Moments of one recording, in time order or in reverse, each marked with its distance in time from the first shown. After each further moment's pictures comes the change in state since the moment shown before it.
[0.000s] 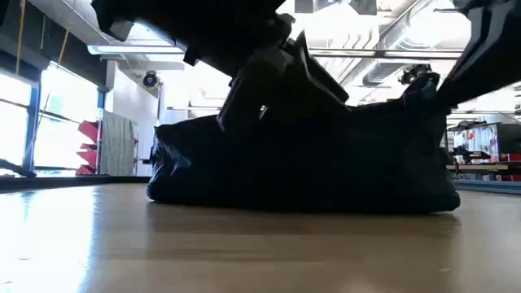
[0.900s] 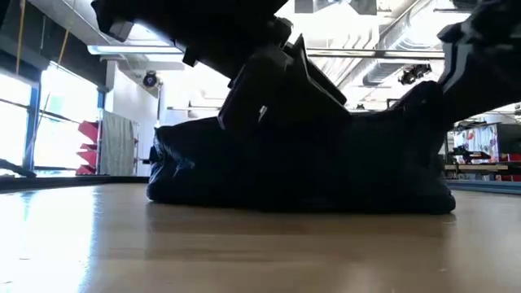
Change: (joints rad) left arm -0.010 0.000 0.000 -0.012 0.000 -0.041; right arm -0.083 -0.002 -0.090 0.121 -0.005 -0.062
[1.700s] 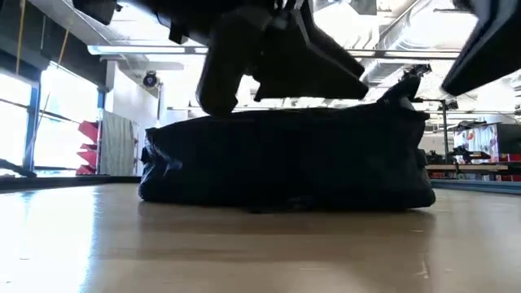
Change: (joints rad) left arm -0.046 0.000 0.015 0.041 0.032 0.109; right arm 0.090 0.001 0.131 -0.104 -0.047 0.025
